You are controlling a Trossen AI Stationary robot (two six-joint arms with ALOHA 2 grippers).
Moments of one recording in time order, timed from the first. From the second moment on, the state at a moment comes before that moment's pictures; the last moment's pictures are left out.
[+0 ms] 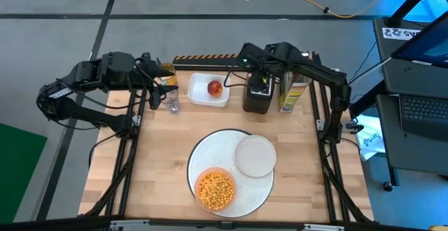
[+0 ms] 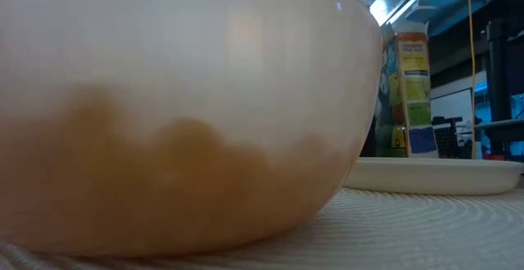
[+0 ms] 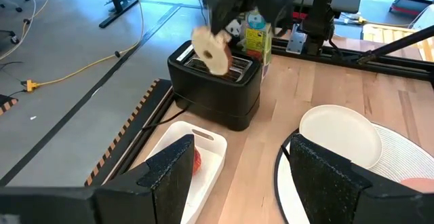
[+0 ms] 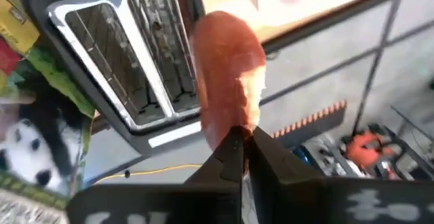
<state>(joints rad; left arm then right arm) 0.15 1.00 1.48 -0.96 -0.23 -0.08 -0.30 1.88 2.13 -1.44 0.38 -1.62</state>
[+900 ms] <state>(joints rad) 0.15 1.00 1.48 -0.96 -0.23 -0.08 0.36 1.85 2.18 -1.57 0.37 -0.38</state>
